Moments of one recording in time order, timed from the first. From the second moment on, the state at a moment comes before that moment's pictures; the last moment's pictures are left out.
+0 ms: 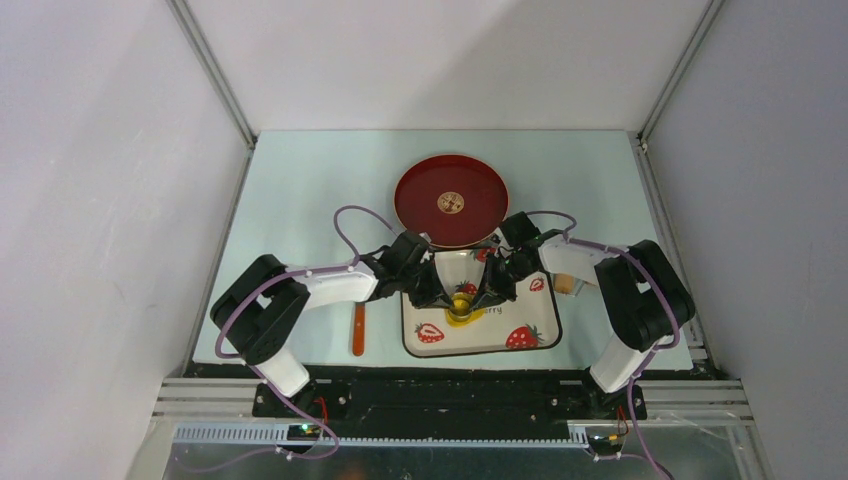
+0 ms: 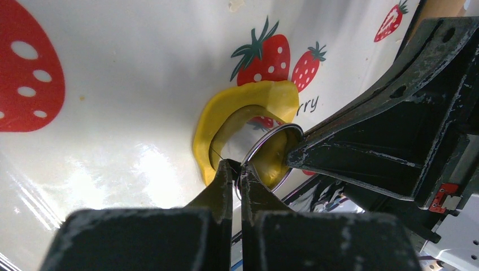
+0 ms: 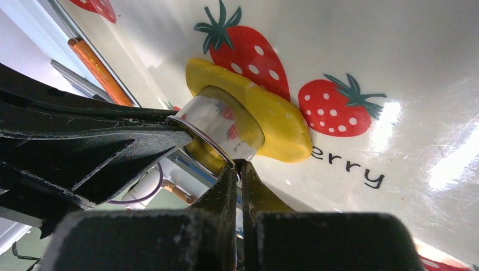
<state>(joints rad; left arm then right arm) -0.77 1.66 0.79 -0.08 0.29 -1.03 0.49 1.72 0.88 -0.44 -0.61 0.73</state>
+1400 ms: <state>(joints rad) -0.78 1.54 0.87 -0.32 0.21 -0.90 0.55 1.48 1.05 -0.63 -0.41 0.72</state>
